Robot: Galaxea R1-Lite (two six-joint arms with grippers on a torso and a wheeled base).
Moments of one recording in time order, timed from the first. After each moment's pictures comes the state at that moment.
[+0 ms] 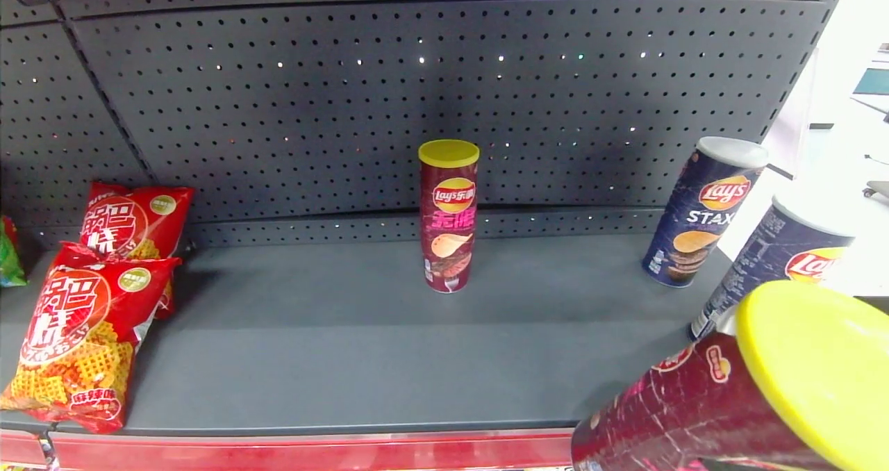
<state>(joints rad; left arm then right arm) 0.00 0.00 0.00 0.00 -0.01 -0.01 0.77 1.07 -0.67 -0.18 0.50 -0.34</state>
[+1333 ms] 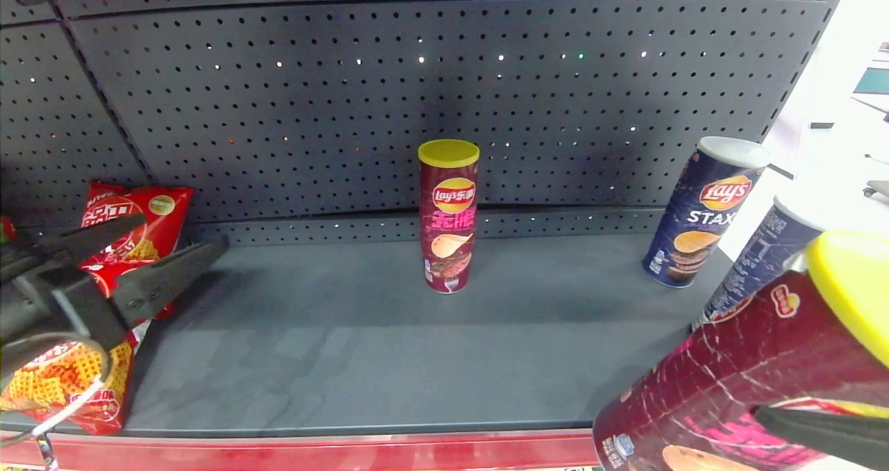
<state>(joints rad) -0.22 1.08 -0.50 -0.53 -0.15 -0.04 0.70 1.00 -0.68 -0.18 0.50 -0.24</state>
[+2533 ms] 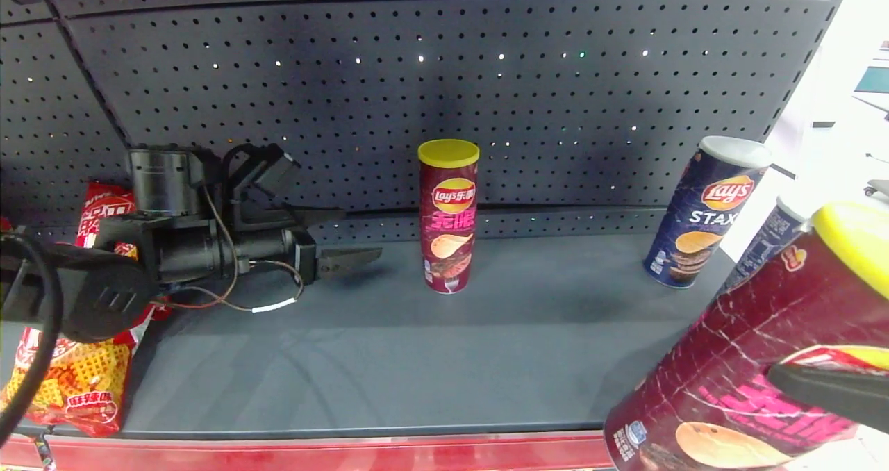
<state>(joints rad) -0.22 1.78 -0.87 -0.60 -0.68 0.21 0.63 0.99 -0.68 -0.18 0.51 -0.11</state>
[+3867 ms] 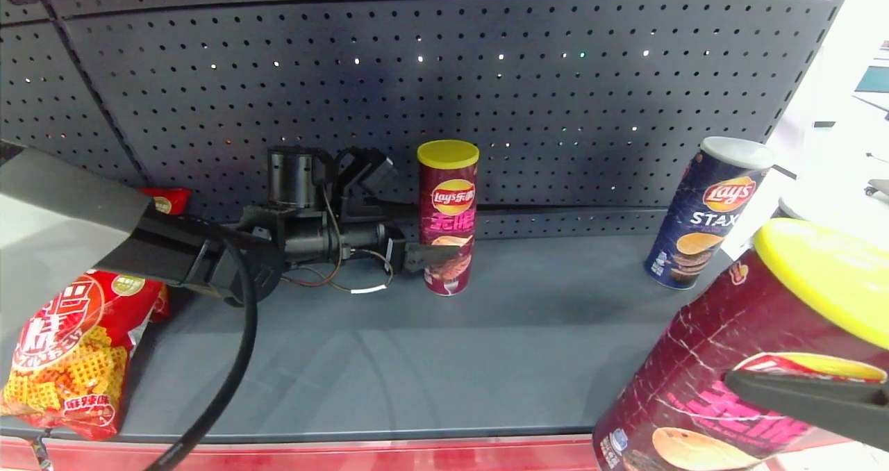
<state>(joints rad) -0.39 2.04 -1.15 -0.63 -0.67 0.20 0.64 1.04 -0.67 -0.18 0.51 -0.11</state>
